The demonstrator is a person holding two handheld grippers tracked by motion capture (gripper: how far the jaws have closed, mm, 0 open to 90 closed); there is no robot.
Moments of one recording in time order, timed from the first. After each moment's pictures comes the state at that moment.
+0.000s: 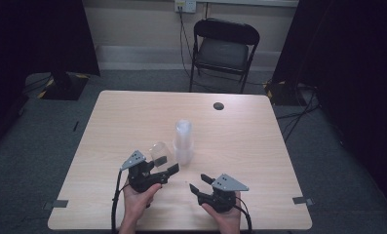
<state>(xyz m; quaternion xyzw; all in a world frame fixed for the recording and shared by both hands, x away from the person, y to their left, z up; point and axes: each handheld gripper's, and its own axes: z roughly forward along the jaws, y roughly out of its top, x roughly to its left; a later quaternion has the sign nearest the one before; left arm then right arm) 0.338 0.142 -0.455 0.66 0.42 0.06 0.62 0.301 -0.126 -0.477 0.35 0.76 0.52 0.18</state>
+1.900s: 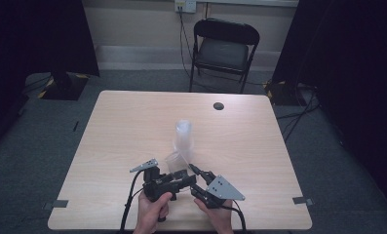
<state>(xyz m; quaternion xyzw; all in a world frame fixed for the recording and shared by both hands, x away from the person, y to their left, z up) 0.323 0.105 -0.457 0.61 0.42 -0.12 0.65 0.304 -0.102 -0.469 0.24 0.67 0.64 0.29</state>
